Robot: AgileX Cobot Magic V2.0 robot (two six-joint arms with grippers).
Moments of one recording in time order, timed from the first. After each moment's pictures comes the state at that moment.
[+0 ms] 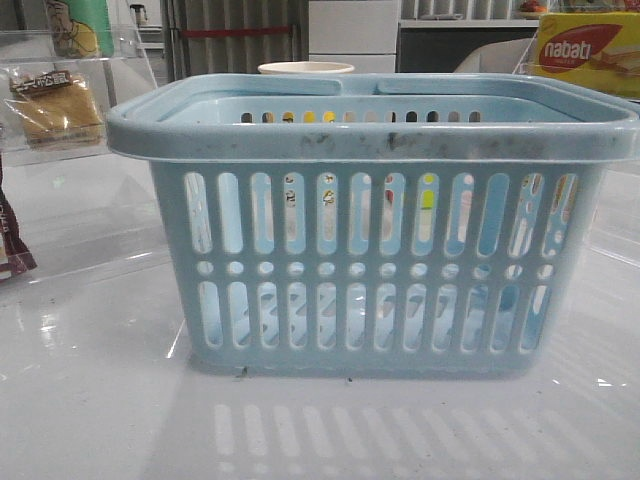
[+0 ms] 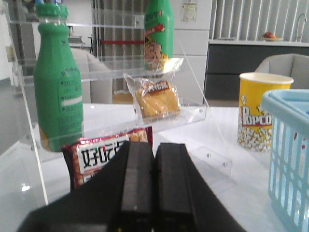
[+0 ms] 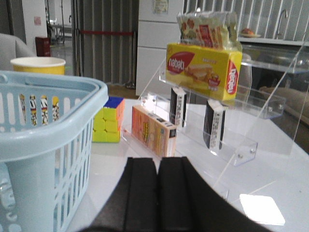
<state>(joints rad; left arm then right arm) -0.06 -0.01 0.01 -0.06 -0.02 0.05 0.00 -0.01 0.03 0.05 -0.05 -0.06</state>
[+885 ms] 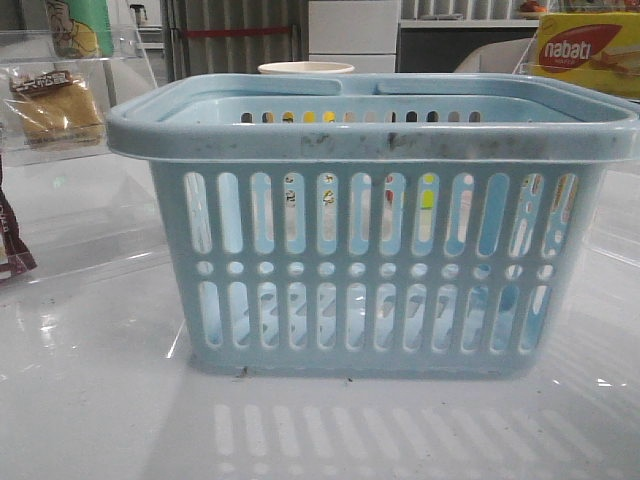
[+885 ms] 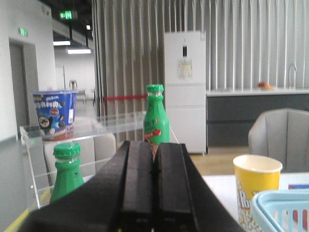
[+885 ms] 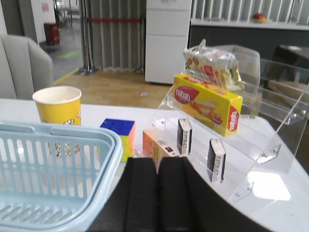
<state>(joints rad) -0.06 0.14 -0.50 0.00 0.20 0.05 0.00 0.29 -0.61 0.08 0.45 -0.06</state>
